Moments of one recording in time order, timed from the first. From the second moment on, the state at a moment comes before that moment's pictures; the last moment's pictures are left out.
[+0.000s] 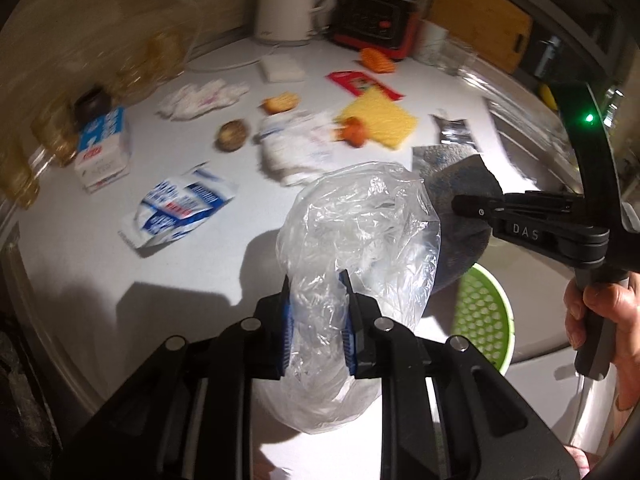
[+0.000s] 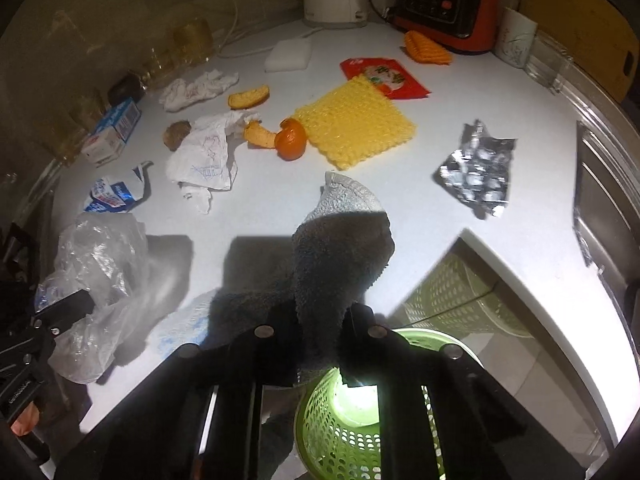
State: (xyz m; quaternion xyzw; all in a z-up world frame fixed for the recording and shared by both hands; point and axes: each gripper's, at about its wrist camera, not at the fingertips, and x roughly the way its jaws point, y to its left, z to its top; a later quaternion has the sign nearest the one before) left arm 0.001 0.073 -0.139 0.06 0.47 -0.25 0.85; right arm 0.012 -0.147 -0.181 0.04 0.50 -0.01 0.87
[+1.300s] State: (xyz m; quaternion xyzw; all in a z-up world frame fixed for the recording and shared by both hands) left arm -0.094 -0.113 -0.163 0.02 0.50 -0.22 0.84; right arm -0.169 -0.330 -0.118 0.03 0.45 0.05 0.89
